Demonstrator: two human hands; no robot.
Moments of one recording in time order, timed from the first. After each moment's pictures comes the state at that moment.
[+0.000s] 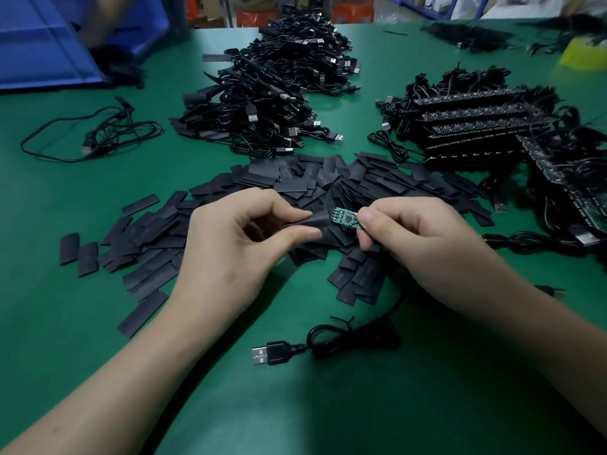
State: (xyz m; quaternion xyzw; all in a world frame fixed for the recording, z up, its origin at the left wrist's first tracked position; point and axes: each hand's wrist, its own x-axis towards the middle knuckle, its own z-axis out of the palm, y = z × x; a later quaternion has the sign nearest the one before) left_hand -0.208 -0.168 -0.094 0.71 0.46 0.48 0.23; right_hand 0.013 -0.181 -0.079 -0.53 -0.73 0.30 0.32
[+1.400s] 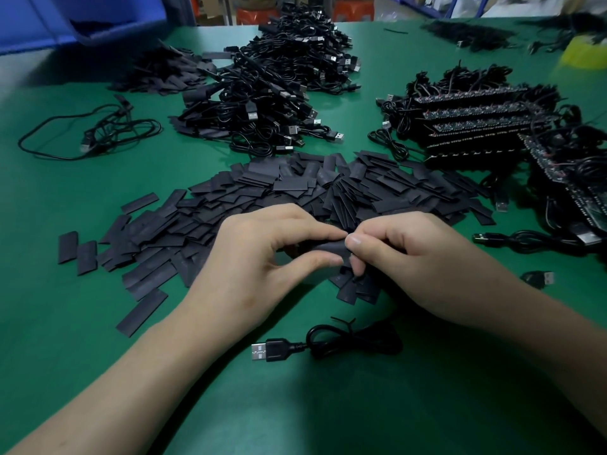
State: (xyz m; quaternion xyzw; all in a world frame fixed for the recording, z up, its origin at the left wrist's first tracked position) left_hand -0.204 -0.173 -0.093 0.82 0.38 0.39 0.17; right_hand 0.008 -0.187 -0.073 -0.51 -0.77 0.30 0.24
